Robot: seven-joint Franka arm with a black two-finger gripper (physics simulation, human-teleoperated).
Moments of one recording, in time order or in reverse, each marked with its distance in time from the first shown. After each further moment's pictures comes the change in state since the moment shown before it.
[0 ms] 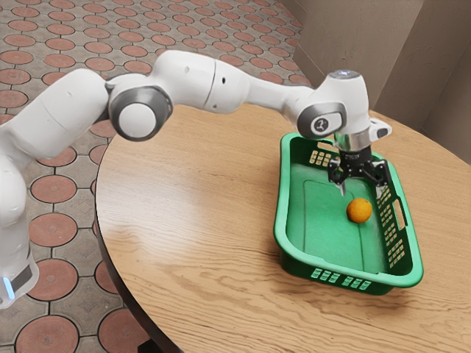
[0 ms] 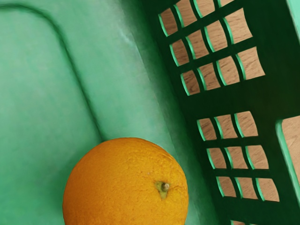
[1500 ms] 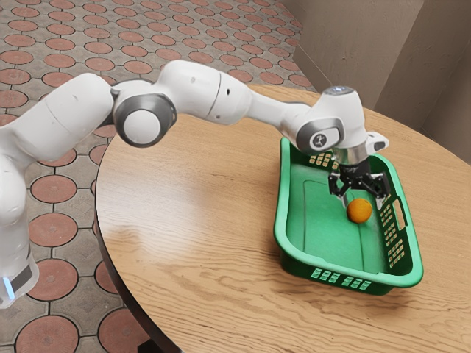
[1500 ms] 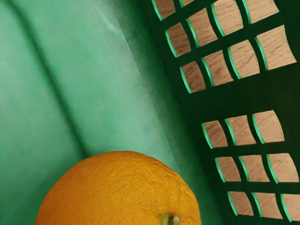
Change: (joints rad) arm -0.003 0.058 -0.003 -0.016 -0.038 0.106 0.074
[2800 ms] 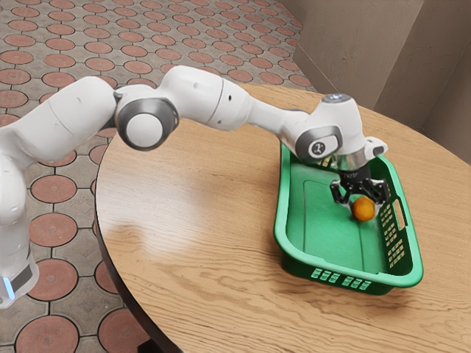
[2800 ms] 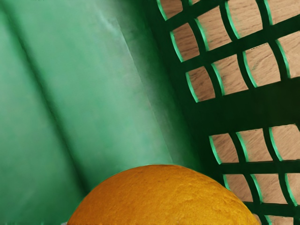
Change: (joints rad) arm -0.005 0.022 0.000 0.000 0.011 0.061 -0.013
